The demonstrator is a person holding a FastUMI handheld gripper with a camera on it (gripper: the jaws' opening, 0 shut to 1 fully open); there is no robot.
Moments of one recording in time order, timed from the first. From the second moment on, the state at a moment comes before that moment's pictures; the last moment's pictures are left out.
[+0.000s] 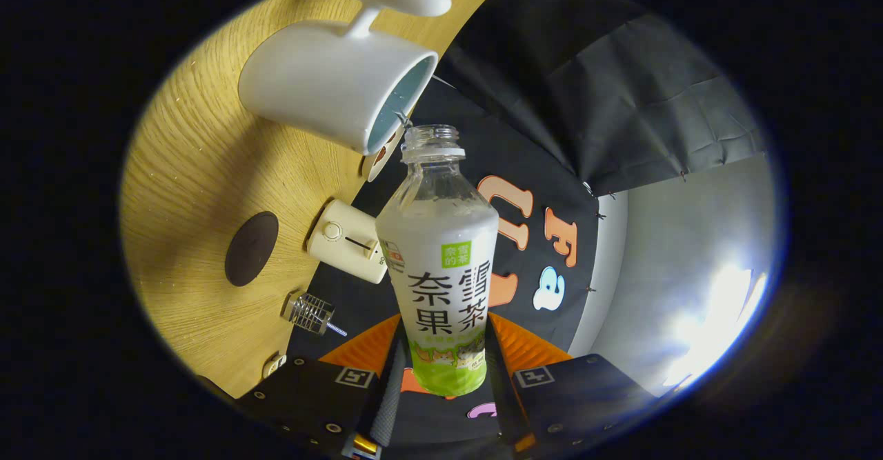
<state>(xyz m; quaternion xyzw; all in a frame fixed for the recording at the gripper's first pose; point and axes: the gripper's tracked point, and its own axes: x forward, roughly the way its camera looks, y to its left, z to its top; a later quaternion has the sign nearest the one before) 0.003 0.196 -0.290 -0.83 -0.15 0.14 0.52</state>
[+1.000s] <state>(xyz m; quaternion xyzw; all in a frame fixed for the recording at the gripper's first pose) 0.014 0.203 -0.282 -0.84 -0.20 0.13 0.49</state>
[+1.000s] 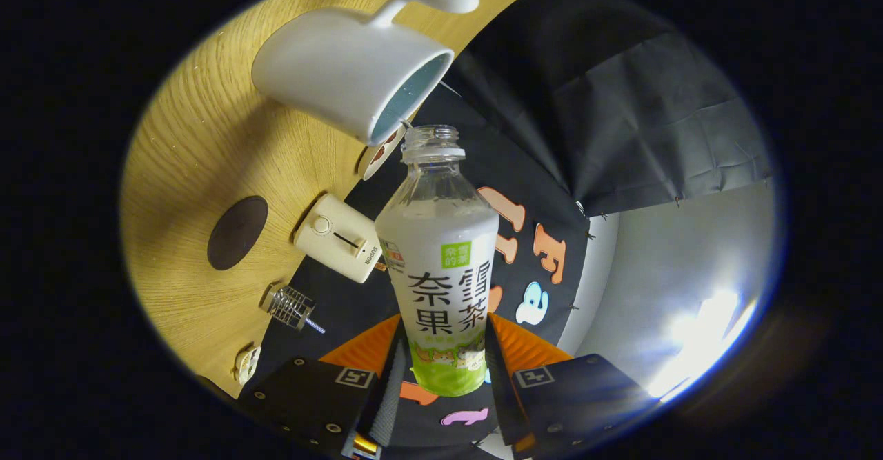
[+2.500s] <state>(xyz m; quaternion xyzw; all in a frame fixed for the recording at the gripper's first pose) 0.047 0.163 -0.362 -0.18 0.26 0.17 0.93</state>
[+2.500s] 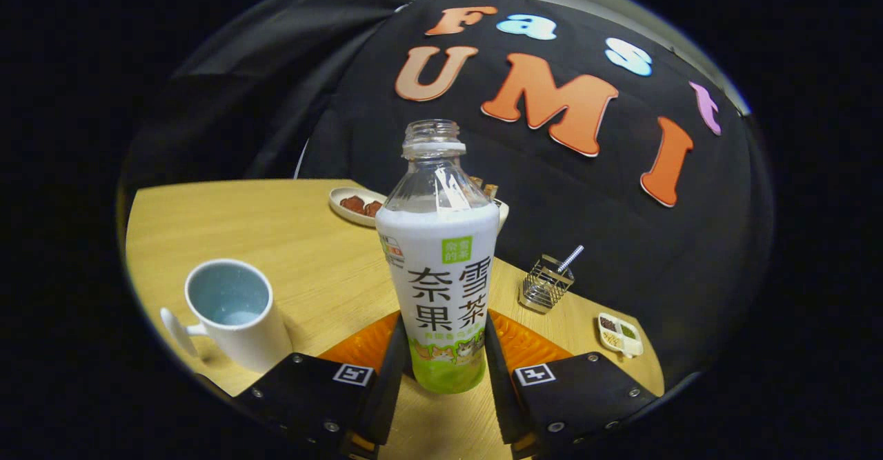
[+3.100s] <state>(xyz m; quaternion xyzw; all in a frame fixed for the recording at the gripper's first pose) 0.080 0.159 -0.376 -0.01 0.28 0.14 0.95</state>
